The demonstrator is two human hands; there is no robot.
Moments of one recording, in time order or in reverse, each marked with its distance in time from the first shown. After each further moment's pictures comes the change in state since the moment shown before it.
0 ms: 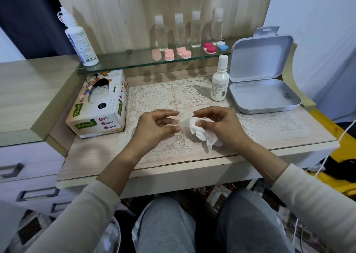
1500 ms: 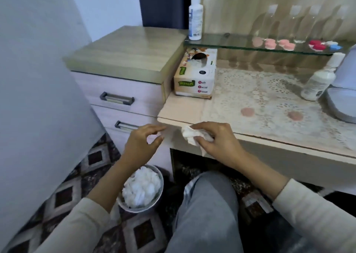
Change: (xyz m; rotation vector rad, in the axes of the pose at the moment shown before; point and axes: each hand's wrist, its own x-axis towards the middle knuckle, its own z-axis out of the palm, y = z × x) left_hand -0.190 -0.069 -0.140 0.631 0.456 0.094; right_hand -0.081 -0.011 0.166 -0.549 -0.426 -0.455
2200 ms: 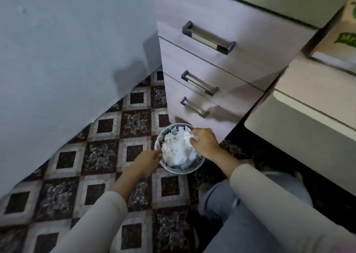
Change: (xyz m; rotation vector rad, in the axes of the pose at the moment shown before) left_hand -0.132 -0.215 0.007 0.205 -0.568 -0.877; right_hand 0.046 0.026 0.295 -0.080 -0.608 0.285
